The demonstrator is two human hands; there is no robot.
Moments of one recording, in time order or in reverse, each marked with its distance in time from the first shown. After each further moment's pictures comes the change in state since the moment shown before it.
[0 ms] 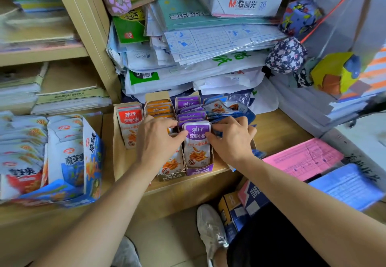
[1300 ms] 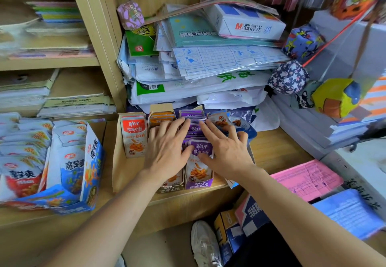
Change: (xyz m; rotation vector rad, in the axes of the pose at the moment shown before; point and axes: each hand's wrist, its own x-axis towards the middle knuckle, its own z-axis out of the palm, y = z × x) left_hand 0.002 0.002 0.015 0.354 -0.059 0.256; right_hand 0.011 0.001 -0.004 -0.290 -0.153 -0.357
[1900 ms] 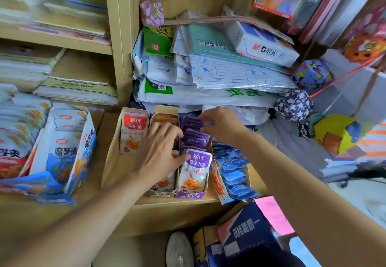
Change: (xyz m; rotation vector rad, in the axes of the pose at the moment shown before) left_hand -0.002 -0.017 0.002 -0.270 0.118 -0.084; right_hand 0.101 0.000 -0.060 0.200 -0.183 -0.100
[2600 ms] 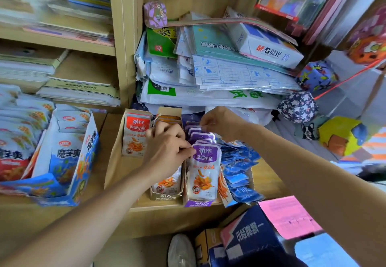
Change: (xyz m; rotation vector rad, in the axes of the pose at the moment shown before) left_hand 0.008 0.007 -0.002 -0.110 -0.029 -0.056; right_hand 0.022 0.011 -0.004 0.051 -0.146 -0.094
